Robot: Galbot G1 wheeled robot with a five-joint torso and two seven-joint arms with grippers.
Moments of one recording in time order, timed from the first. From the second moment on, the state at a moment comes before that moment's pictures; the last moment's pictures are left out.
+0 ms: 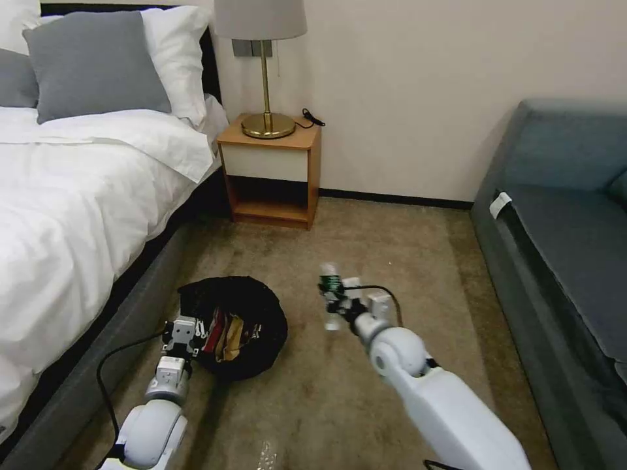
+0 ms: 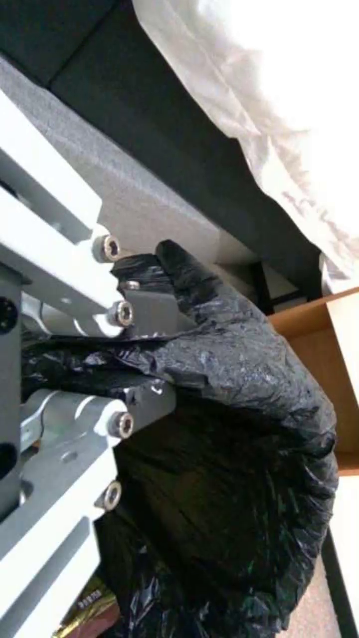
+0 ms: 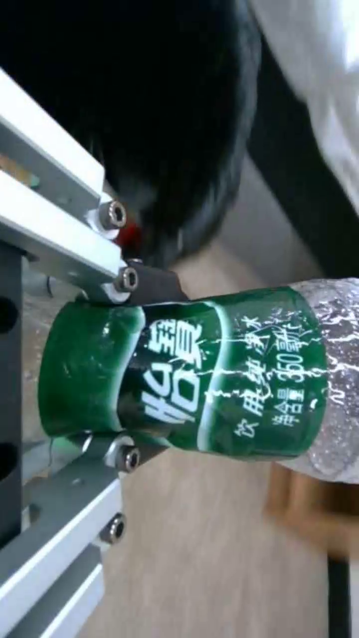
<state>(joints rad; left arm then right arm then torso) 1.42 -1.20 -0.47 -1.82 -0.02 0.05 -0.19 -0.88 1.27 -0.11 1.64 0.64 -0.32 0.11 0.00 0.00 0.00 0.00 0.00</state>
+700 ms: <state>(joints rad) 1.40 -1.25 -0.40 -1.81 -0.01 0.06 -0.21 -0.86 1.40 -0.29 1.45 0.52 -0.22 0.09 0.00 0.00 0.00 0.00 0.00</state>
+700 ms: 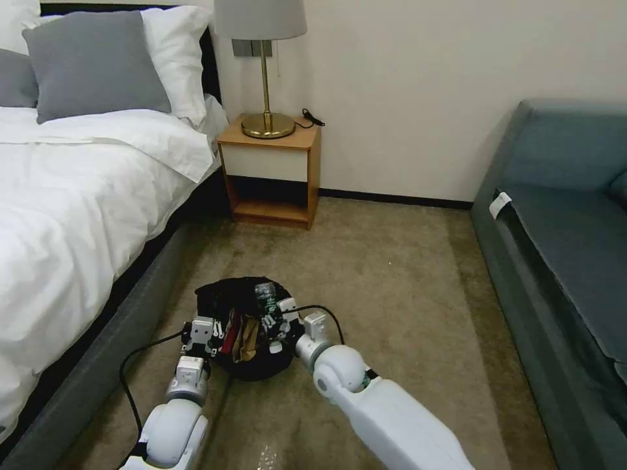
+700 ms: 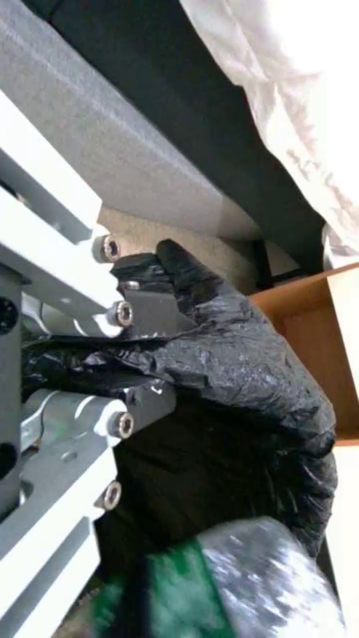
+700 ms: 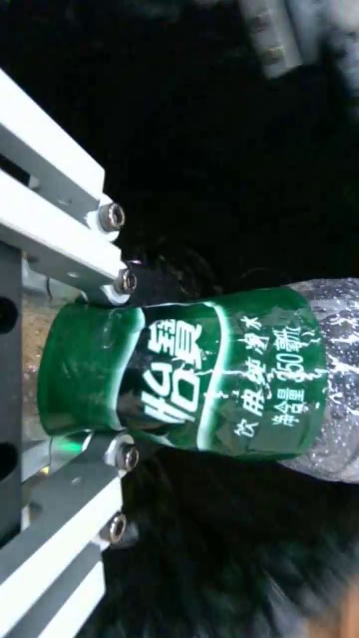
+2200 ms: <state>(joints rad) 1.37 -1.25 -0.43 -1.83 -0.09 0.06 -0.21 -0.95 1.31 0.23 1.58 0.57 -0.25 0.18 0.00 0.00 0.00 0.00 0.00</state>
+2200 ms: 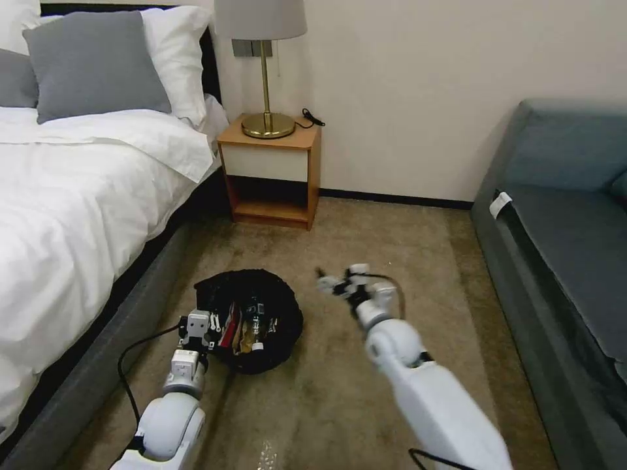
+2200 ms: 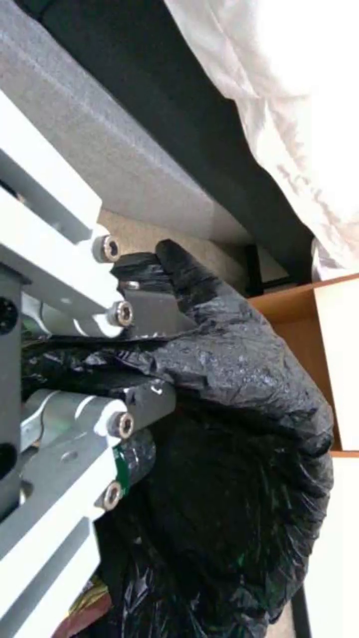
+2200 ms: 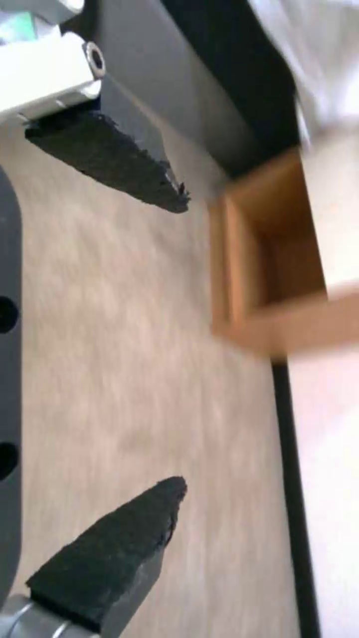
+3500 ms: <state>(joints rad) 1.36 -1.47 -0.48 -1.92 -0.88 0.12 -0.44 -1.08 1.42 0.63 1.47 0.59 -0.25 0.25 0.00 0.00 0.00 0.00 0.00</state>
